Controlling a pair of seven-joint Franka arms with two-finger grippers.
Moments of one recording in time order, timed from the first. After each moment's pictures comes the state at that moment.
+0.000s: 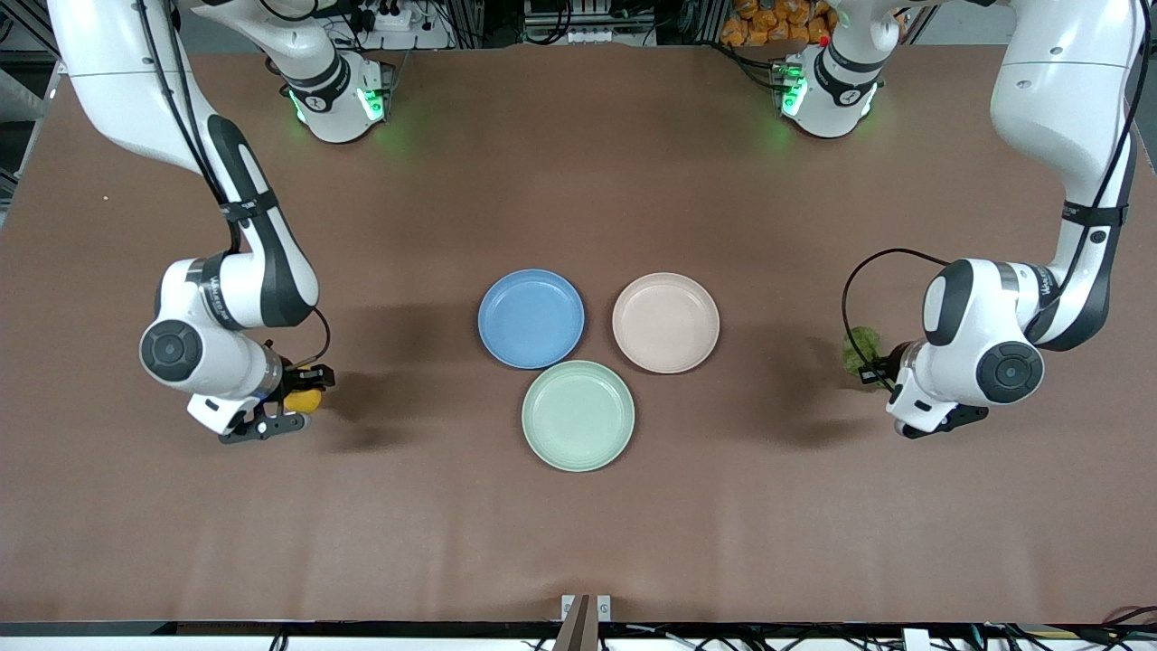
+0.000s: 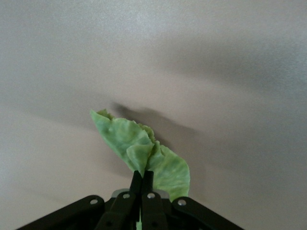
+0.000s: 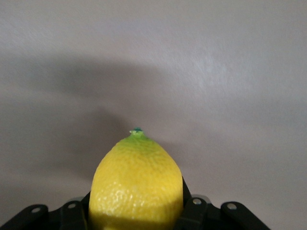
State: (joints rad) left arm 0.08 0.59 -0.17 -1.68 0.17 1.96 -0.44; right arm 0.12 0.52 -0.05 -1.84 -0.02 2.29 -0.11
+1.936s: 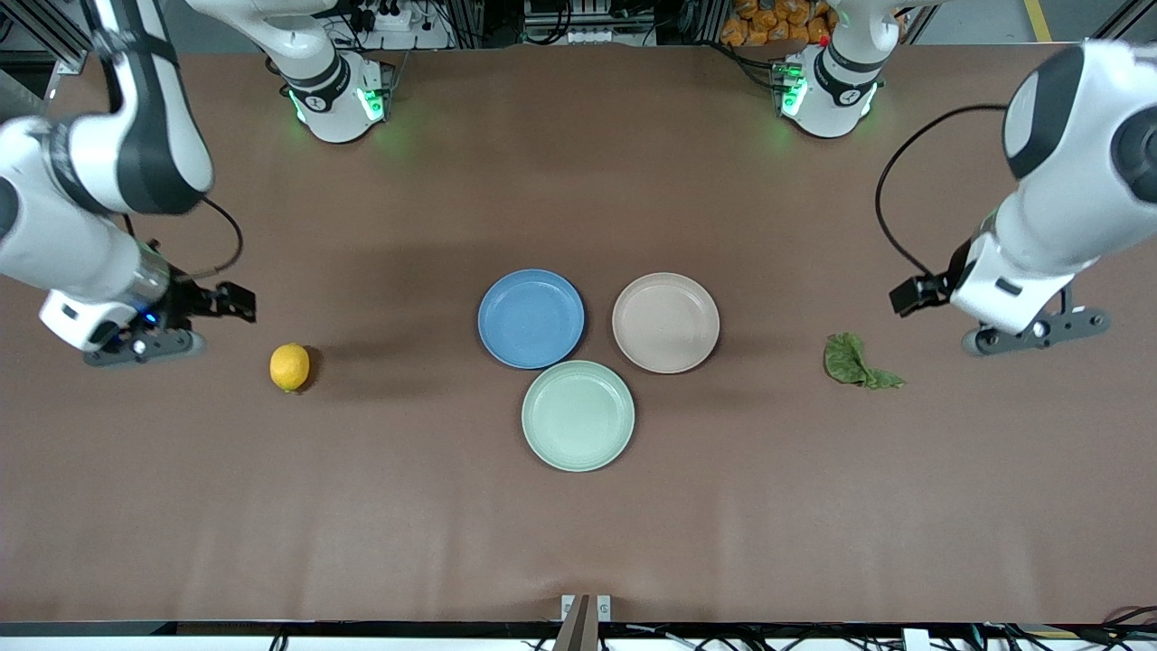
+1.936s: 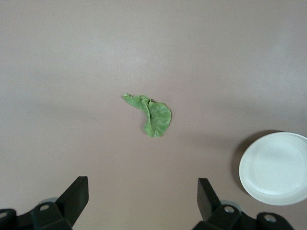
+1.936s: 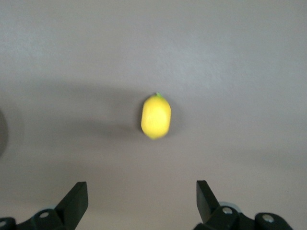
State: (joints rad) left arm 0.07 0.14 -0.29 -1.59 0.14 1.66 -0.37; right arm 0.02 0.08 -0.03 -1.90 -0.02 1.90 -0.15
